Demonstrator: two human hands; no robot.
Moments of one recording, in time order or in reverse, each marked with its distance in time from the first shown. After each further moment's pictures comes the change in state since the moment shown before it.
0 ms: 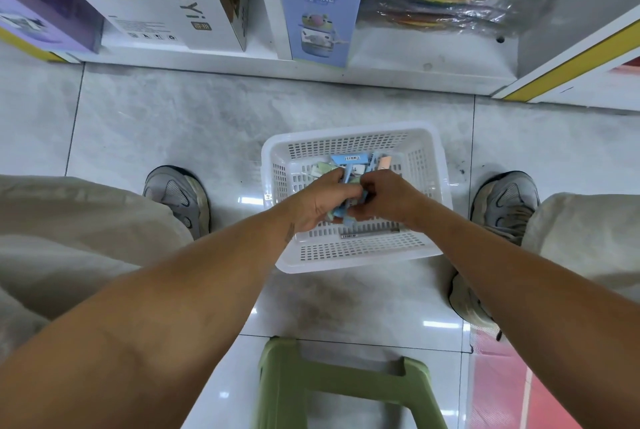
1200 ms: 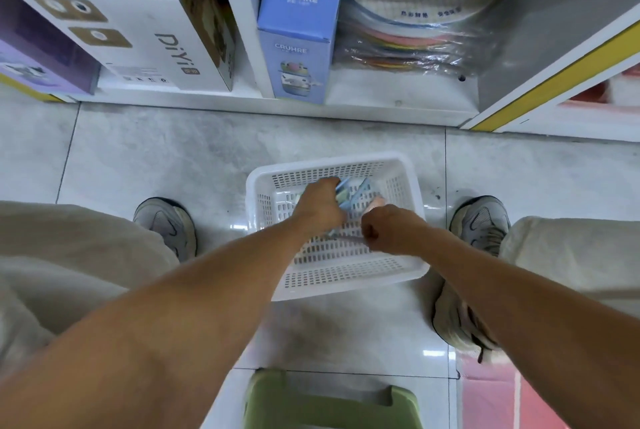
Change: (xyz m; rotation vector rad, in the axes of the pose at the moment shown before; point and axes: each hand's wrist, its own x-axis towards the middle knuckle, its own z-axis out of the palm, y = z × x) left_hand 0.010 0.032 0.019 0.774 0.363 0.250; right_hand -0.016 0.018 -0.027 -0.843 -0.101 -0.019
